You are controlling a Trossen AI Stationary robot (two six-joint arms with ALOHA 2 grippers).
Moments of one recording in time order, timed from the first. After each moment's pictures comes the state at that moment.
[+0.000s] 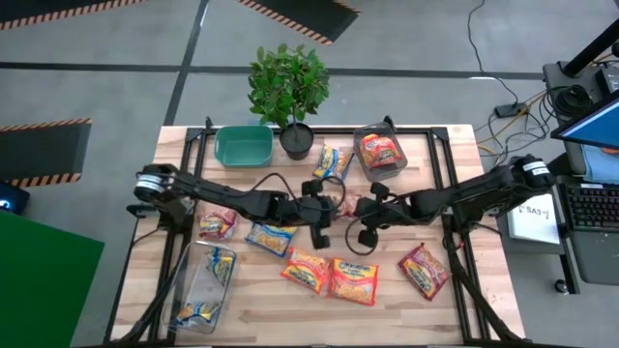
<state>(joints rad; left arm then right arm) -0.14 1.77 1.30 -0.11 -0.29 -0.01 0.16 1.34 0.75 -0.29 0.33 0.29</state>
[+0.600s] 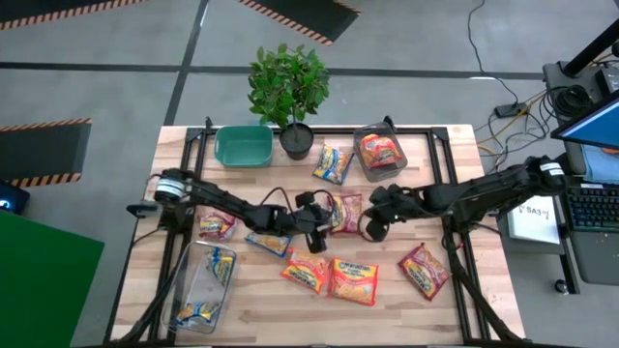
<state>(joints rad) -0.13 1.94 1.01 0.36 -0.39 -0.13 0.09 1.19 0.62 -0.35 0.20 0.65</state>
